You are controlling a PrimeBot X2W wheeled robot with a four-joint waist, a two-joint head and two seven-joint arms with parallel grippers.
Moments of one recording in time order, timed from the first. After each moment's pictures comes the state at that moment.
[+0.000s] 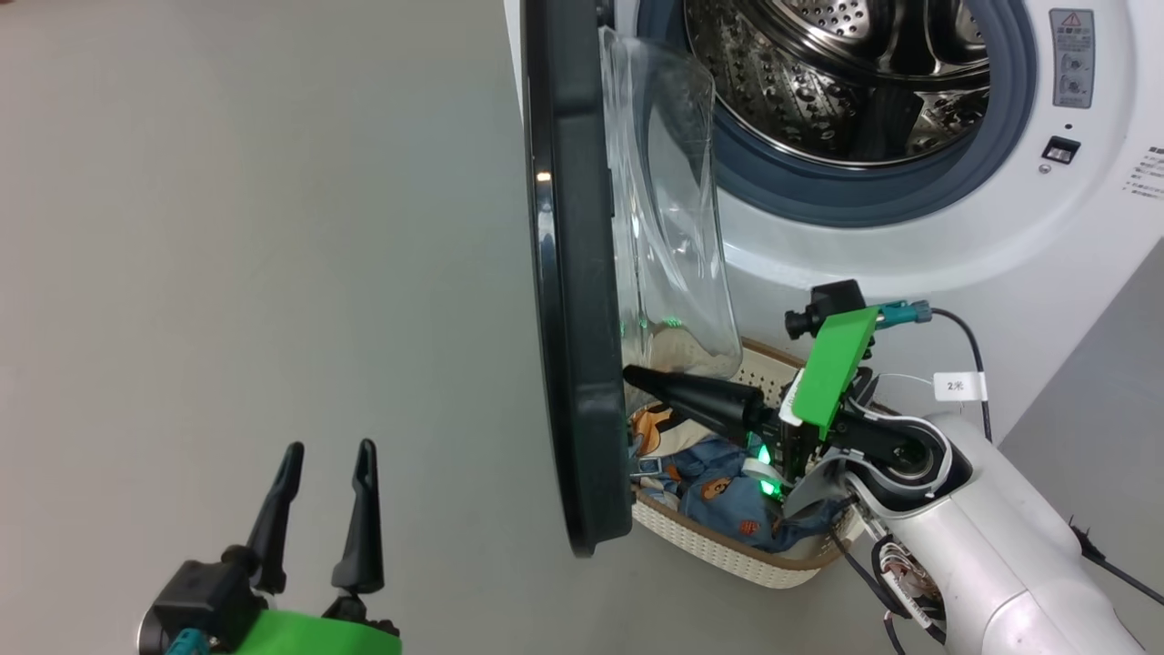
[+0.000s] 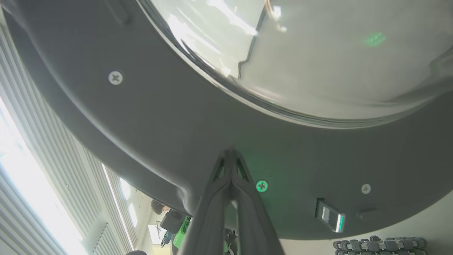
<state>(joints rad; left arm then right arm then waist) -0.09 0.04 -0.10 0.19 -0.31 -0.13 -0.26 -0.60 -0.09 0.43 0.54 1.75 0.12 0.71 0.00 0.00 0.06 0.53</state>
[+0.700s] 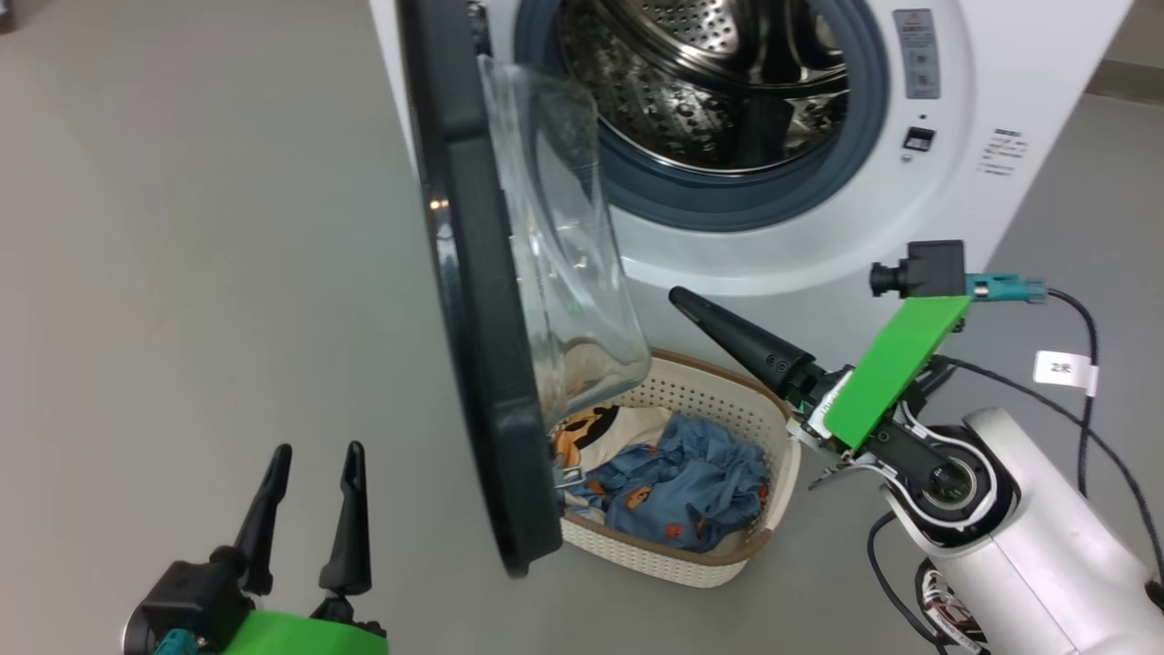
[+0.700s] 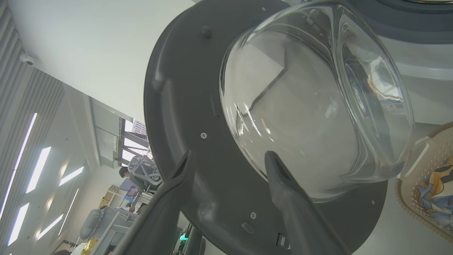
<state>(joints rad) -0.09 0.06 -0.10 0.20 -0.31 -0.13 -0.26 -0.51 -0.19 0.41 0.21 1.48 0.12 0.40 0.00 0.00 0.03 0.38</state>
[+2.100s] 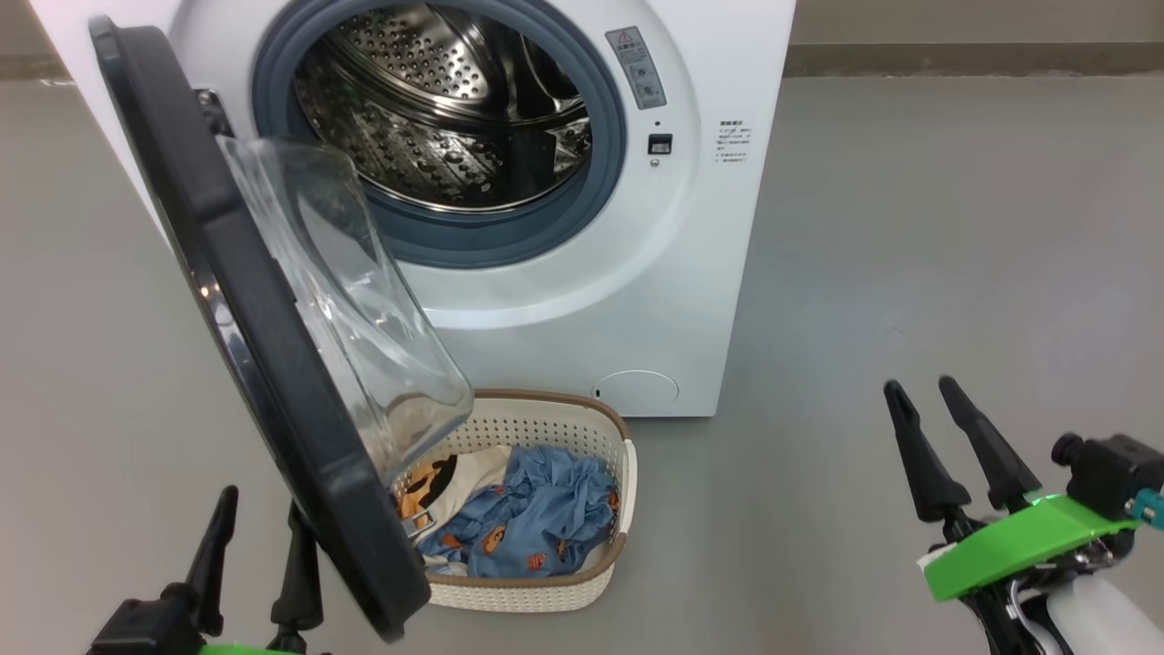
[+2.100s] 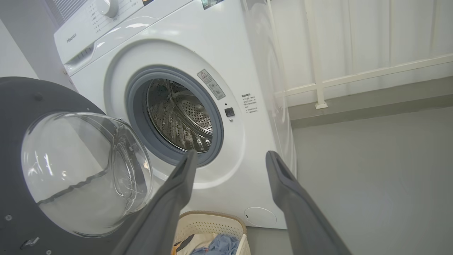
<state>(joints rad) -0.03 0.10 -0.04 0.20 -0.32 -0.12 -0.26 -0.18 -0.33 0.30 0.23 0.76 0.12 -0.25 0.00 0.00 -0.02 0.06</state>
